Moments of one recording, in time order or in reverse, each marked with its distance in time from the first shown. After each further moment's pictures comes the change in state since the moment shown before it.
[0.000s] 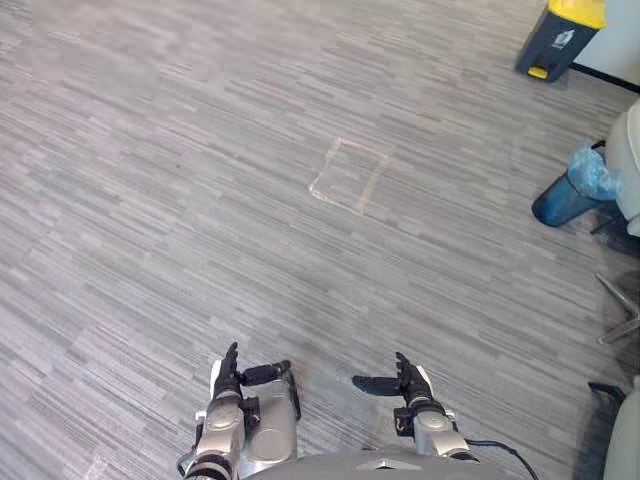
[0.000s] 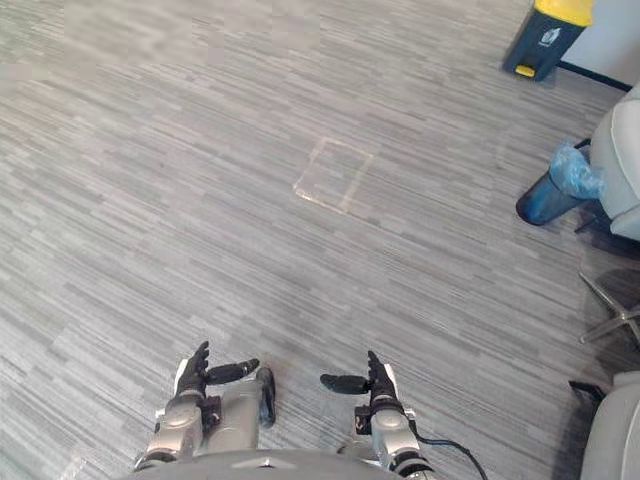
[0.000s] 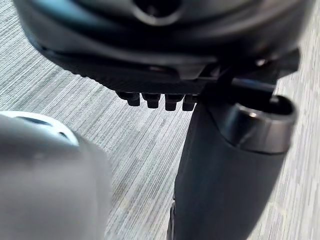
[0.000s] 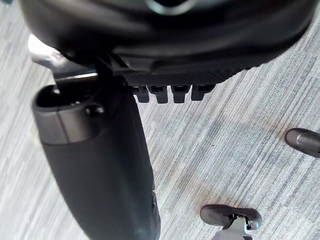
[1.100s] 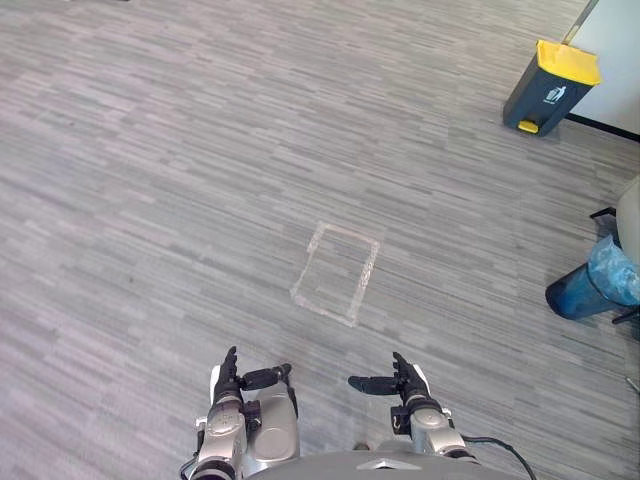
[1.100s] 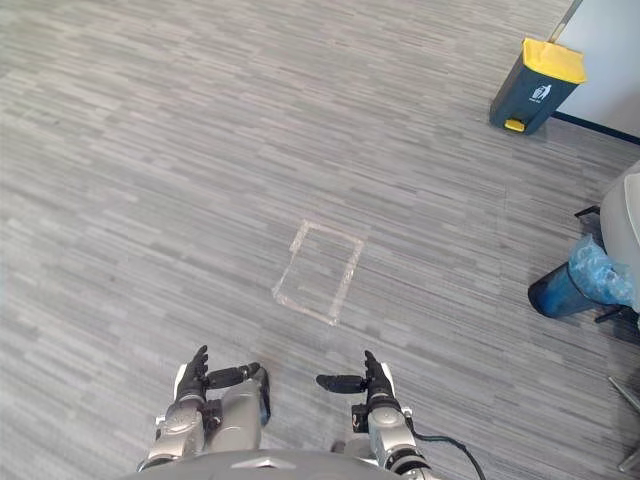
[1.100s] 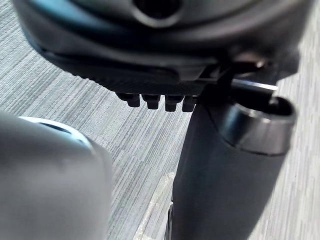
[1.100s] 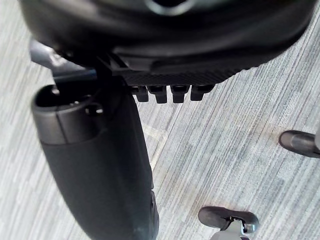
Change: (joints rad) left arm 0.004 -0.033 0.059 -0.003 0.028 -0.001 -0.005; right arm 0.001 0.018 -0.040 0.020 -0.022 0.030 -0.002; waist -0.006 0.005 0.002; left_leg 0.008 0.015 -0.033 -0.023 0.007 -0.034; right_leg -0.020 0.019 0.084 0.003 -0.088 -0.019
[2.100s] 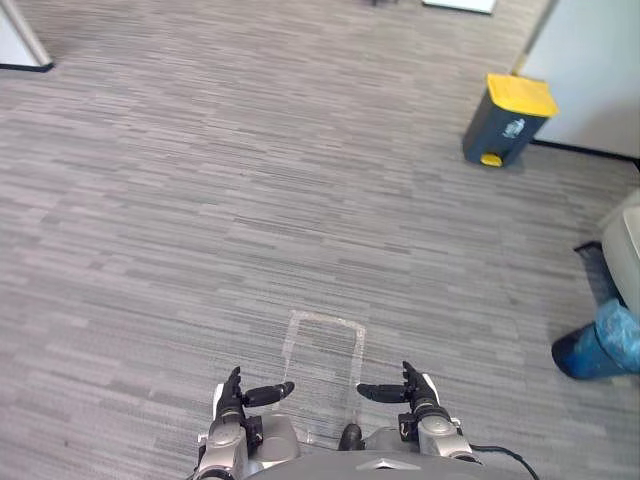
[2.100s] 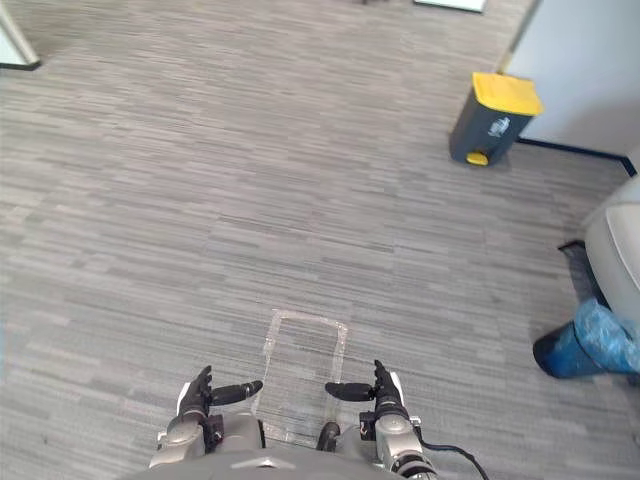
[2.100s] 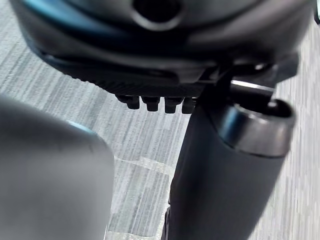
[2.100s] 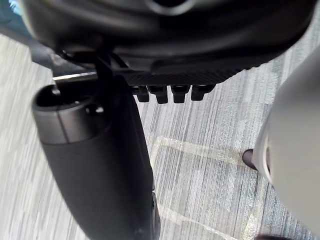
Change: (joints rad) left arm 0.029 -0.023 0.000 0.019 -0.001 0.026 -0.017; right arm 0.017 -0.018 -0.088 -0.001 -0.031 0.007 -0.009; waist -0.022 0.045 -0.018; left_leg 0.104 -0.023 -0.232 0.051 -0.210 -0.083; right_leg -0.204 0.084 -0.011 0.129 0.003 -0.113
